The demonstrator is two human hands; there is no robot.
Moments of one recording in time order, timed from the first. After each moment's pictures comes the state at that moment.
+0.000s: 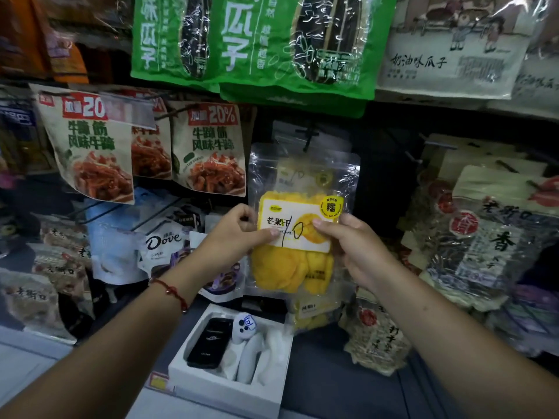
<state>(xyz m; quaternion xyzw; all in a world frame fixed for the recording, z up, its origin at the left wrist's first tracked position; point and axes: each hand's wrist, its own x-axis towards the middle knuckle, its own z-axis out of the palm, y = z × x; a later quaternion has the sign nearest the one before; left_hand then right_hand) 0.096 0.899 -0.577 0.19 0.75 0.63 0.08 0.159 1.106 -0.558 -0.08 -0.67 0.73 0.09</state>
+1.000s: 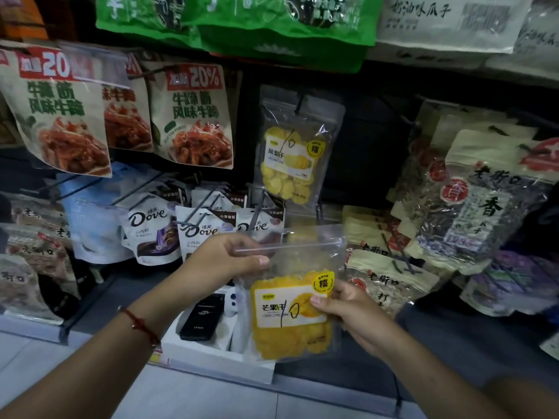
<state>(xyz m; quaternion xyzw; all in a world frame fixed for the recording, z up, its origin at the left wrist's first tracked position) 0.132 0.884 -0.633 0.24 0.76 0.59 0.13 0.233 1.126 -0.684 -0.10 -0.69 0.72 -0.03</state>
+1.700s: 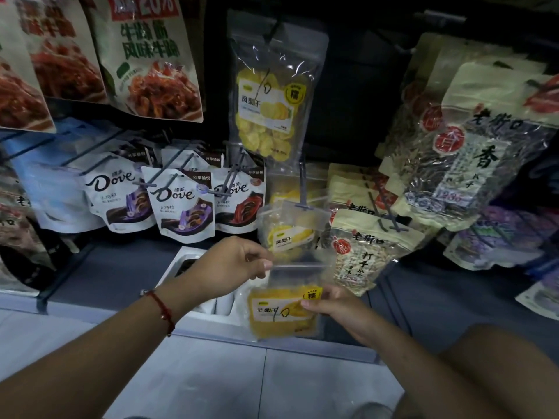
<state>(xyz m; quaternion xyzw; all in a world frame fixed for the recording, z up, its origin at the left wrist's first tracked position) 0.138 0.934 -0.705 0.27 0.82 0.46 0.20 0.248 1.163 -0.765 -0.19 -0.73 0.65 -0.14</state>
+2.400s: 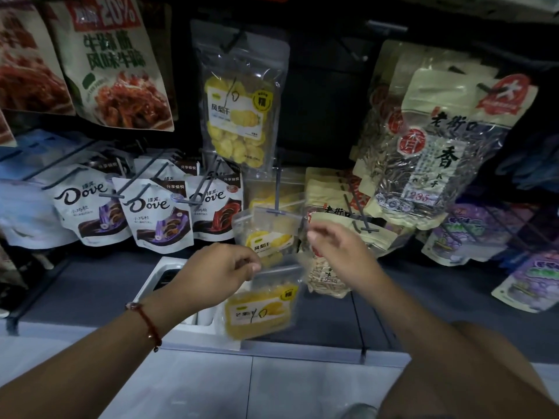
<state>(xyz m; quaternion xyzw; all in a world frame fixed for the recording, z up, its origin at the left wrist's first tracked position) 0.150 0.955 -0.691 0.33 0.89 0.31 0.08 0.242 1.184 -0.663 -0.09 -0.88 0.45 0.11</state>
